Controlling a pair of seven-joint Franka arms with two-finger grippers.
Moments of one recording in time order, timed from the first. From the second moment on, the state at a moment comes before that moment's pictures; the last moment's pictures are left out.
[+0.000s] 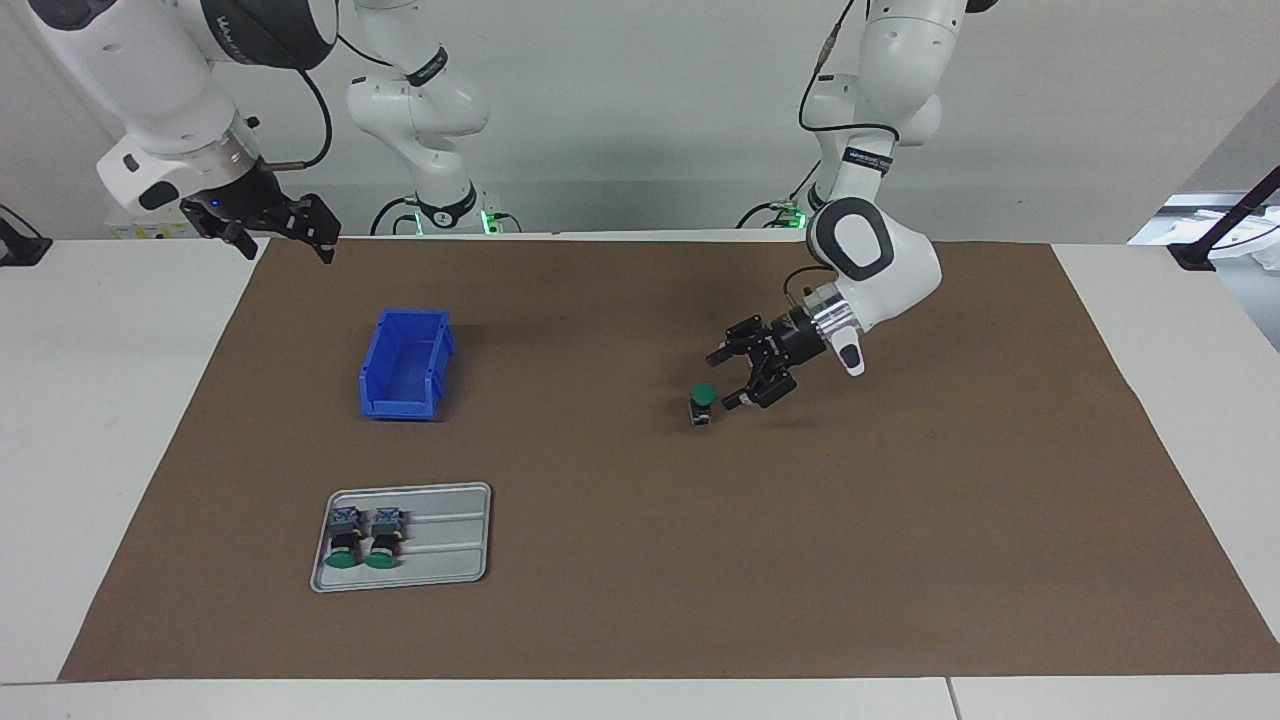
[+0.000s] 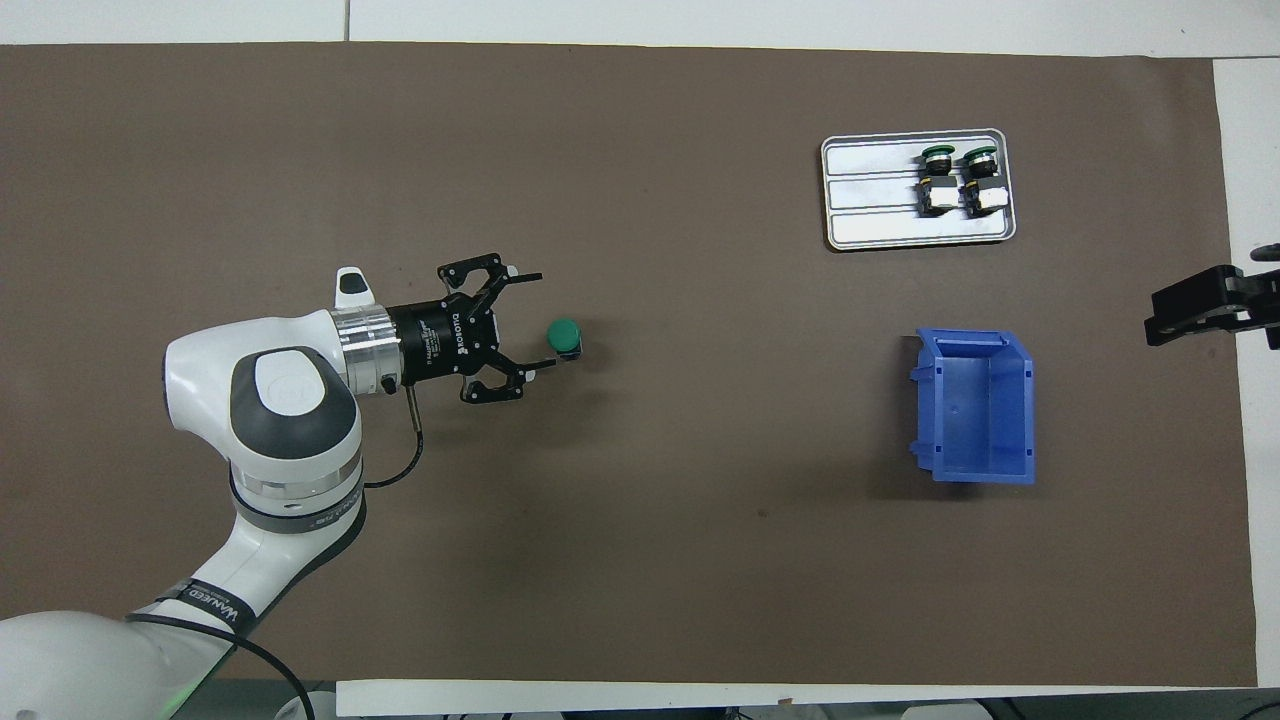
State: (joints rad) left arm -0.40 0.08 -0.07 -2.25 -1.48 2.41 -0.76; right arm -0.02 -0.05 -0.04 -1.63 -0.04 1.42 0.00
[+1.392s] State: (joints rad) left arm -0.37 0.00 -0.07 -2.12 -0.30 2.24 -0.84; right arm -0.02 -0.05 -0.04 -1.63 -0.04 1.42 0.00
